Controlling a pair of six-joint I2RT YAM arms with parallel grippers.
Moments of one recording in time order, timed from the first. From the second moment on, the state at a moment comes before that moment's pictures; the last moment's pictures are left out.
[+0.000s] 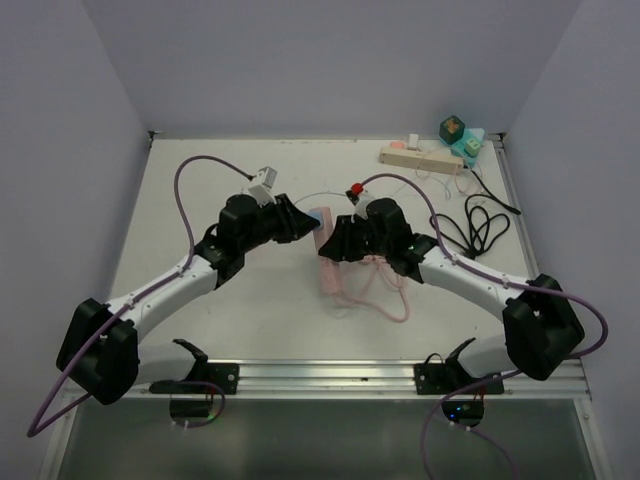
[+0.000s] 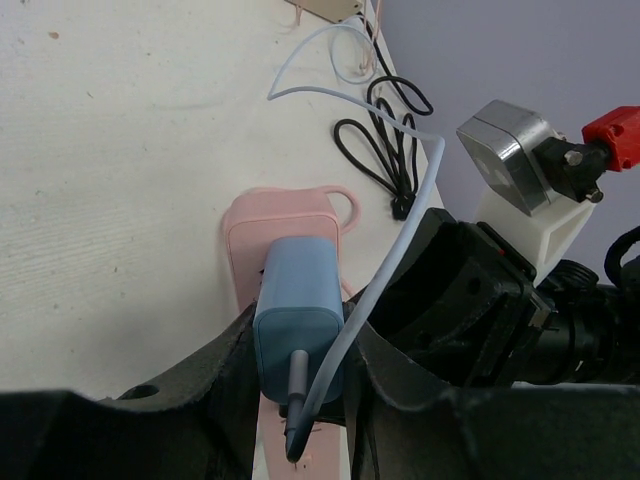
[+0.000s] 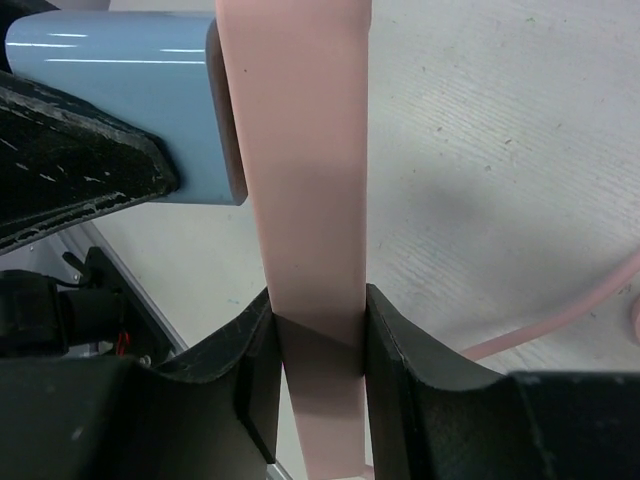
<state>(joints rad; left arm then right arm) -0.54 1.26 0.77 0.20 0.25 -0.76 0.67 1.41 0.87 -0.01 -0.24 0.57</state>
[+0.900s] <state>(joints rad) -0.31 1.41 0.73 0.13 0.19 -0.72 0.48 1.31 0.75 -0.19 -0.09 0.60</state>
